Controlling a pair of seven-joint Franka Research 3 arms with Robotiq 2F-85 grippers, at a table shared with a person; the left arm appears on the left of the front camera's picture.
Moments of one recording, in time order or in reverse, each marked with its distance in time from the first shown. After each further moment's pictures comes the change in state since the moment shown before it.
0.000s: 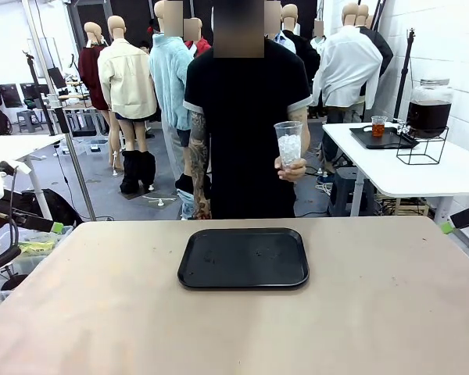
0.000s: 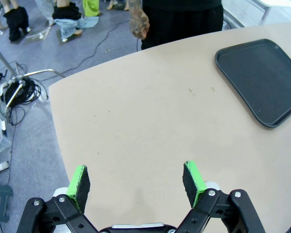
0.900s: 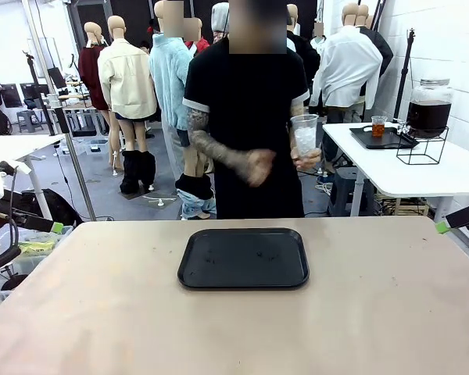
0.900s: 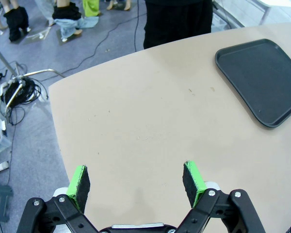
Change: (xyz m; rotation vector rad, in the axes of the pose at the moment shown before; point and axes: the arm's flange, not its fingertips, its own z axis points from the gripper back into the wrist) left arm 0.000 0.000 0.000 0.000 0.000 0.000; right arm 0.002 0.005 -0.005 0.023 -0.003 0.014
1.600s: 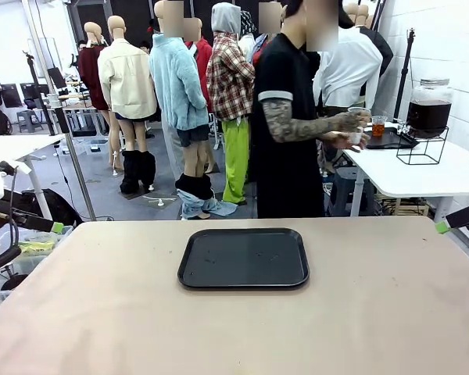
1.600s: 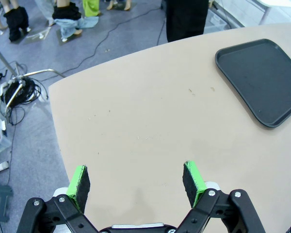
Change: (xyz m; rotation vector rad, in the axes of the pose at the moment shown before) left arm 0.000 0.000 0.000 0.000 0.000 0.000; right arm 0.000 0.000 0.000 0.000 0.000 0.000
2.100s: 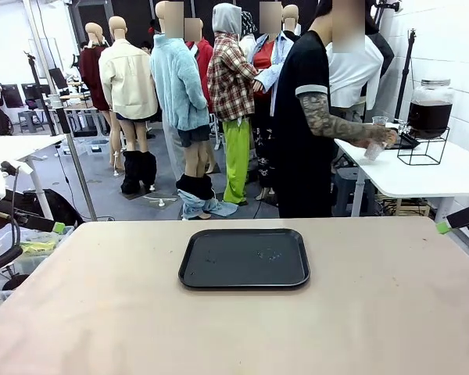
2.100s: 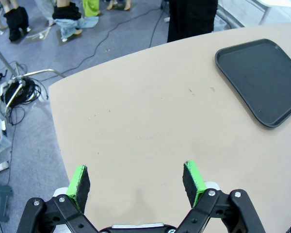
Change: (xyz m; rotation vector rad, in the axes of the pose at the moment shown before) left arm 0.000 0.000 0.000 0.000 0.000 0.000; right arm 0.000 0.000 0.000 0.000 0.000 0.000
